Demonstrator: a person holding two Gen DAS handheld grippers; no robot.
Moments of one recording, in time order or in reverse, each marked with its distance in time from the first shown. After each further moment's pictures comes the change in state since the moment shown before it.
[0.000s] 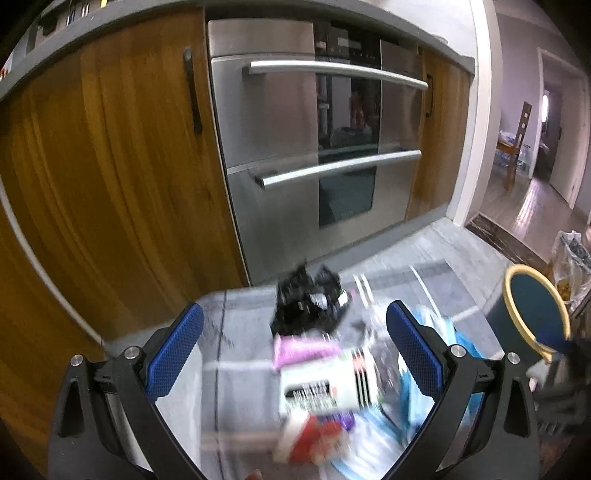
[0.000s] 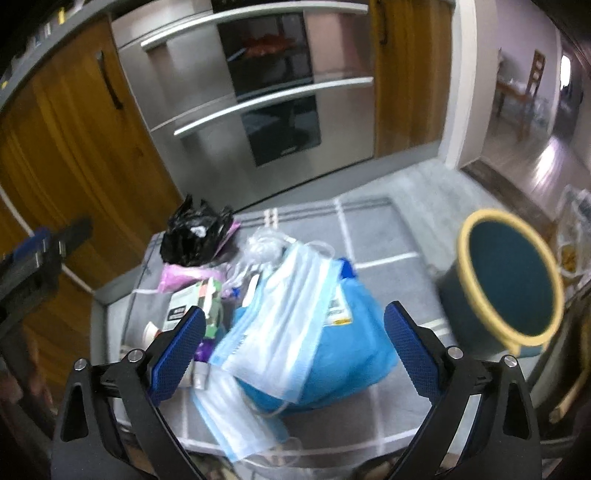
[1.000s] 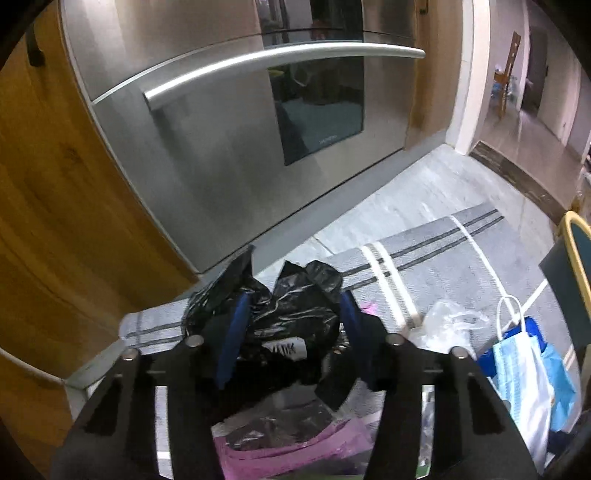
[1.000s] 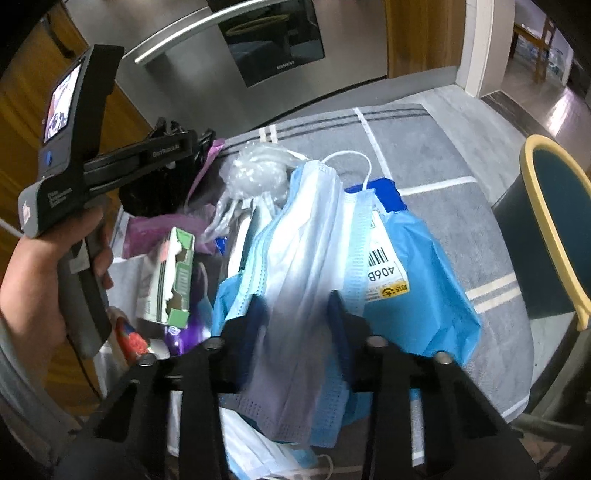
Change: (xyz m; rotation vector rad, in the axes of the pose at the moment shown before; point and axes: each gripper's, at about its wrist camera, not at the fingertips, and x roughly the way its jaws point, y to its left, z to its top) left arm 0.218 -0.044 -0.007 0.151 0.265 -0.093; right arm 0.106 0.003 -0.014 0.070 0.248 0.028
